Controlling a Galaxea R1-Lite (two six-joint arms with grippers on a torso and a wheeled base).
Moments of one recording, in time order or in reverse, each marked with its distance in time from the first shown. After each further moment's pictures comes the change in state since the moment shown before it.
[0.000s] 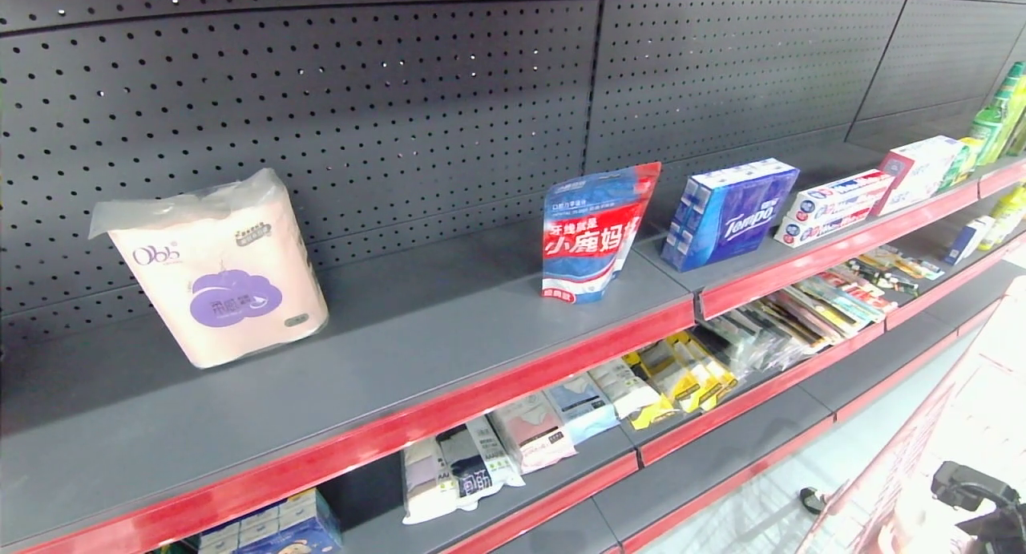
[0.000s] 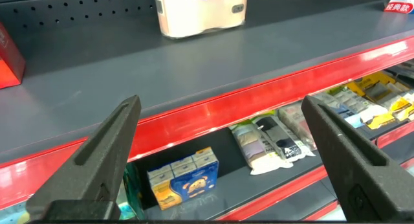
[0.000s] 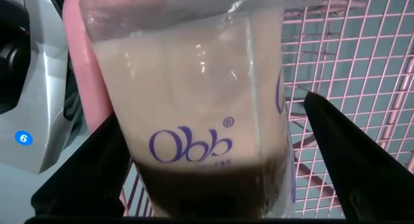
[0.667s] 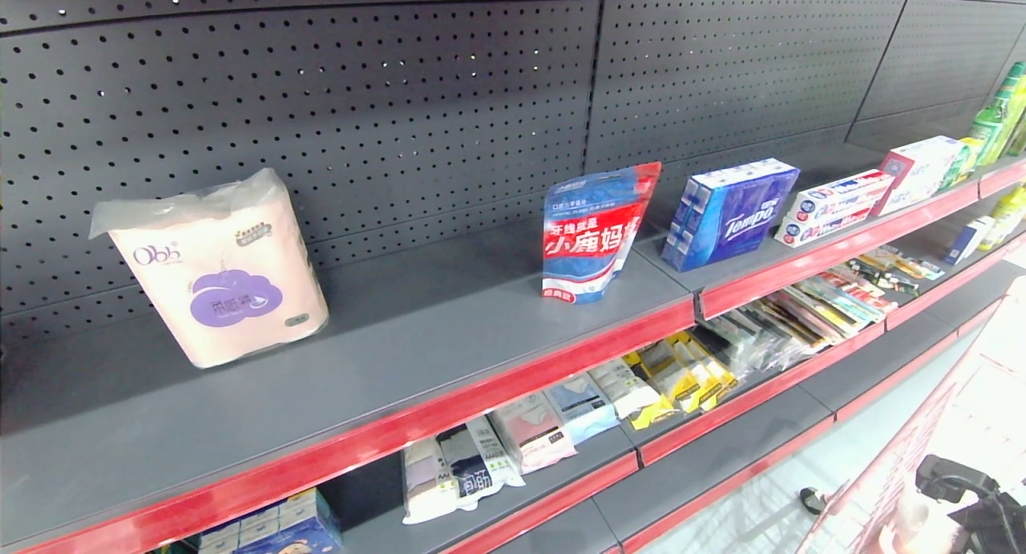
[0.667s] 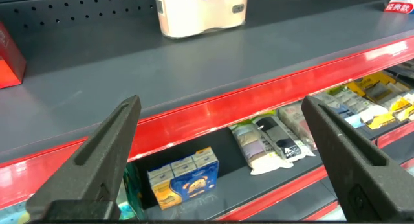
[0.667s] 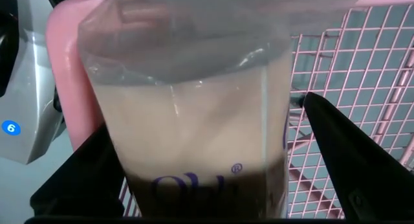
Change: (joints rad) left arm 0.000 0.000 0.000 0.000 0.000 0.000; right arm 0.045 0.024 -0.050 0.016 -0.050 -0.002
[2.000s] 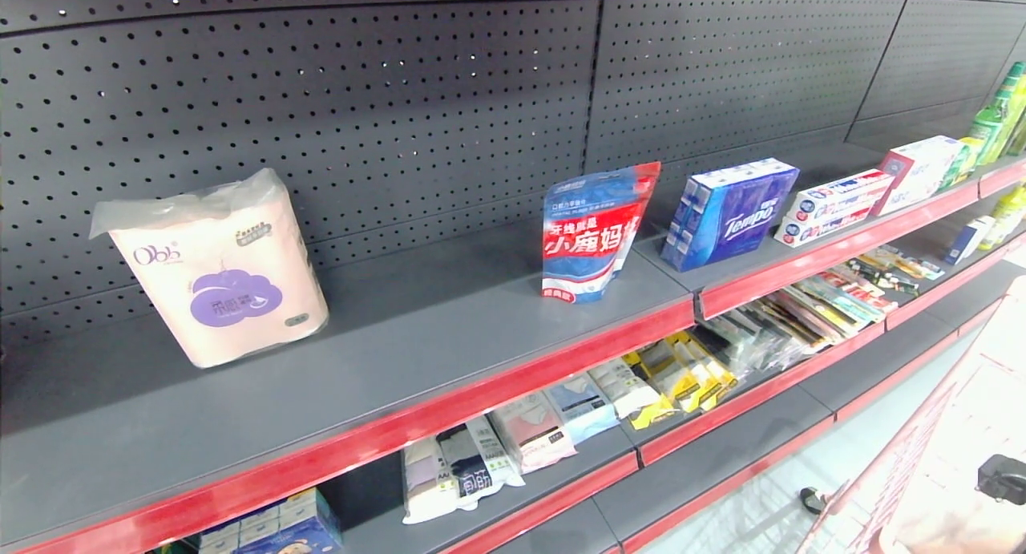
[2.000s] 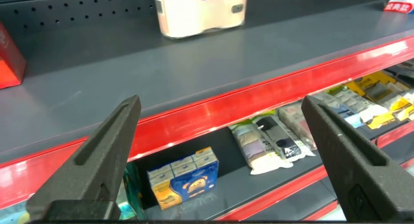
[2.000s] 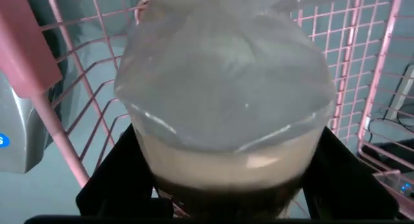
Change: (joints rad) left arm 0.000 0.000 0.000 0.000 0.000 0.000; right arm -0.145 -0.129 0.017 0.010 -0.058 0.034
